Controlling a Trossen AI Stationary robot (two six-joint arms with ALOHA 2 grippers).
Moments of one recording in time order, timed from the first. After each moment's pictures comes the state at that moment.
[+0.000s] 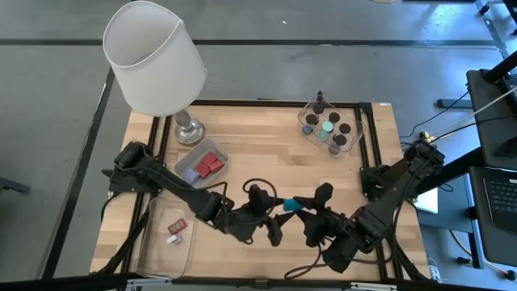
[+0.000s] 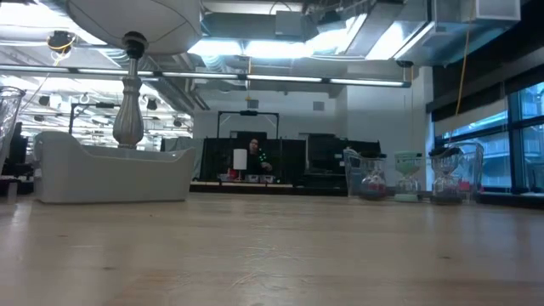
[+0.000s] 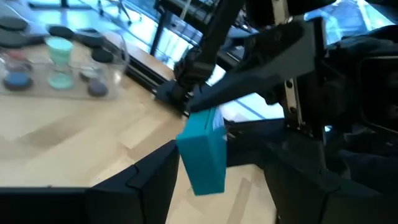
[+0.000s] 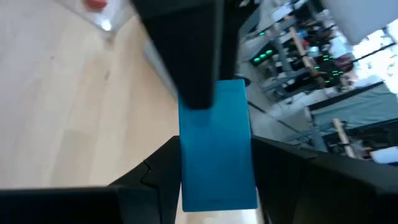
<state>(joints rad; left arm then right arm) -0.50 1.87 1.56 -0.05 -0.80 -0.73 0.82 1.66 1.46 -0.93 1.09 0.22</state>
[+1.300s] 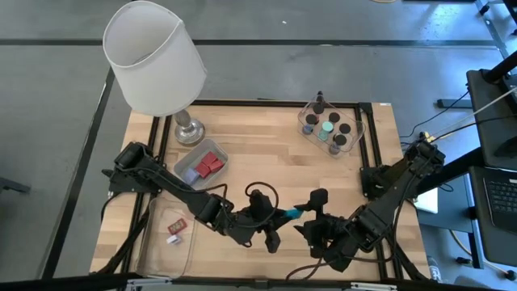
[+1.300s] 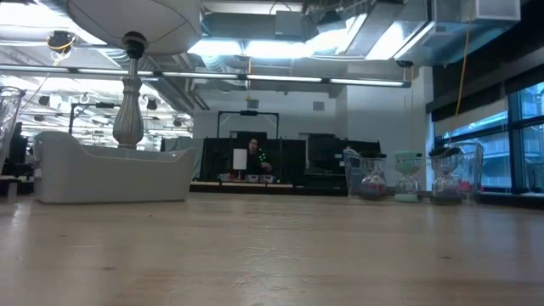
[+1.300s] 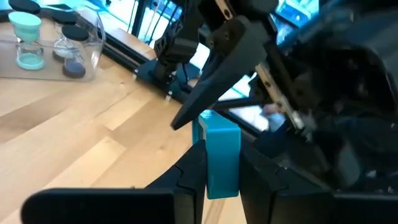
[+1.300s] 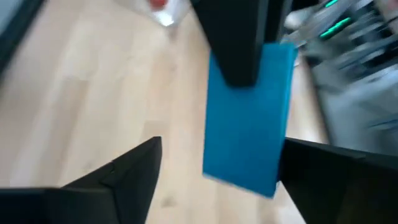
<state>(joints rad) -0.50 1.87 1.56 -0.06 -0.71 -0.74 0.82 1.65 1.46 -0.91 0.80 0.36</state>
